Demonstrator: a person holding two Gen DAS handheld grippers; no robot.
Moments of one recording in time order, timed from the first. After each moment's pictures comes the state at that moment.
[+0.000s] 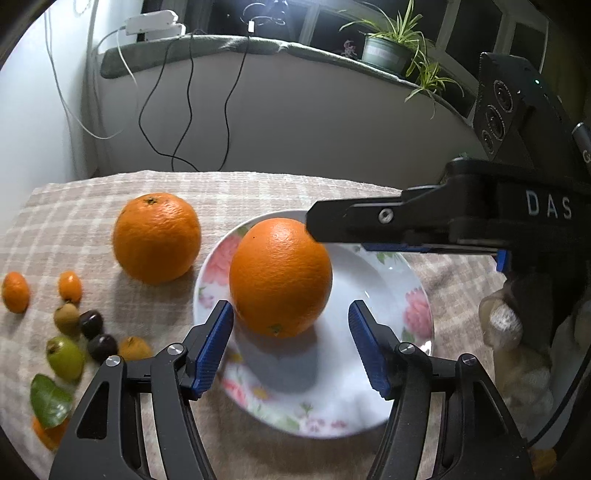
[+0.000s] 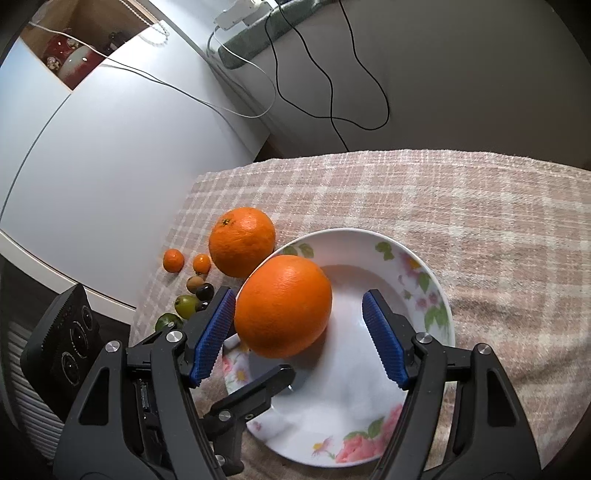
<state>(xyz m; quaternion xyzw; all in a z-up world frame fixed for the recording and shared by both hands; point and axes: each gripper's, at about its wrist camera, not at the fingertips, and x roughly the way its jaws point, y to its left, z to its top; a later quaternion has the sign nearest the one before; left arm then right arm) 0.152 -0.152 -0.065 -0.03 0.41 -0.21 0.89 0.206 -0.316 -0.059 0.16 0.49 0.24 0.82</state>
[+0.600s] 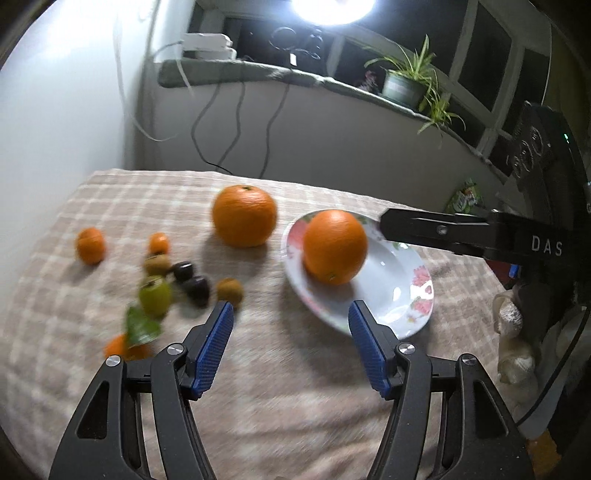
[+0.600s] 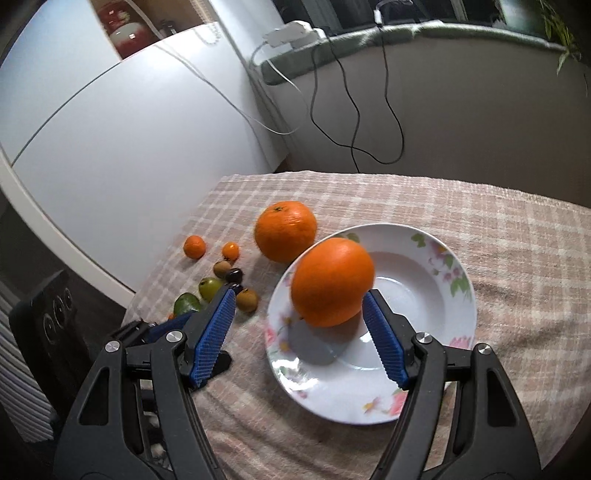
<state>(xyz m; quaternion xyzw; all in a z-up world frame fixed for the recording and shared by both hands) 0.085 -0.070 -0.050 -0.06 0.37 -0.17 0.91 0.142 -0.271 -0.030 0.09 0.42 0.24 0.87</state>
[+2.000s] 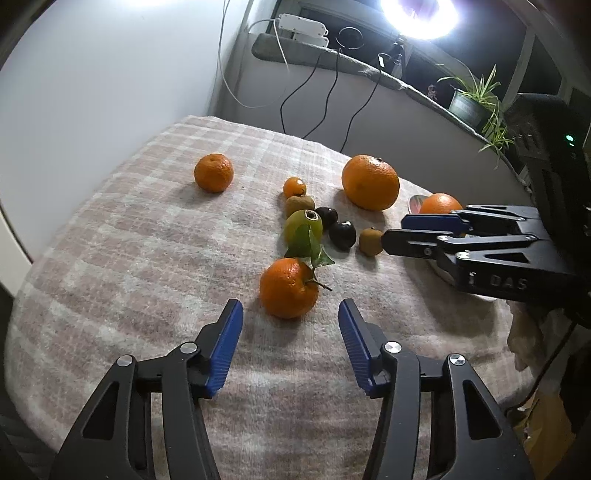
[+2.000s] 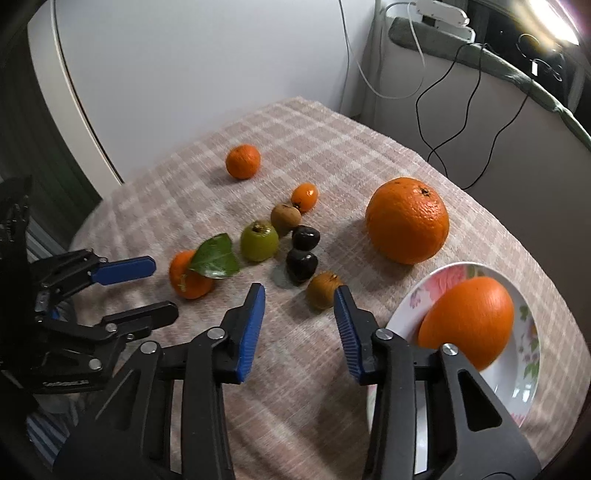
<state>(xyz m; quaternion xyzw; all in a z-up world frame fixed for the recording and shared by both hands) 0.067 0.030 -0.091 -0.12 0.40 -0.10 0.90 0.149 -0.115 -0.069 -0.17 0.45 0.30 0.82</state>
